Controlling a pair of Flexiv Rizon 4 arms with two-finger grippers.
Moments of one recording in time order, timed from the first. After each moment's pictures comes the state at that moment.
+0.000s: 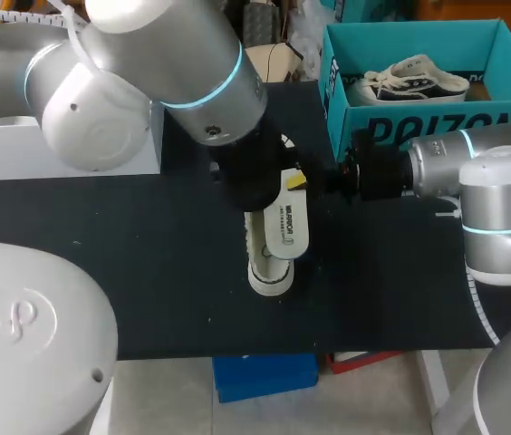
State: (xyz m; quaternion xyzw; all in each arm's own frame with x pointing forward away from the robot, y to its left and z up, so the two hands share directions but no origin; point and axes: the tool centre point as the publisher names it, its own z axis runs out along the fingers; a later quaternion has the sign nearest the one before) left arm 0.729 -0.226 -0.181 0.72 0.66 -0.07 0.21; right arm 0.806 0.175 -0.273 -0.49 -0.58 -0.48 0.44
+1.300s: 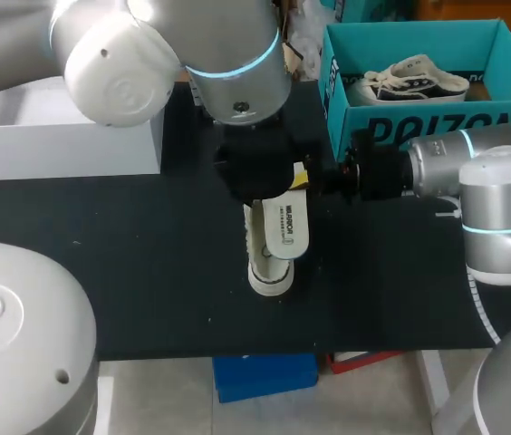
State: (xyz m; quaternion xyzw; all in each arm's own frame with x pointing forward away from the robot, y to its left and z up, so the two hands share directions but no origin) left arm 0.729 -0.220 -0.186 0.70 0.70 -0.05 0.12; right arm 0.806 0.175 -0.273 -0.49 -0.58 -0.48 0.44
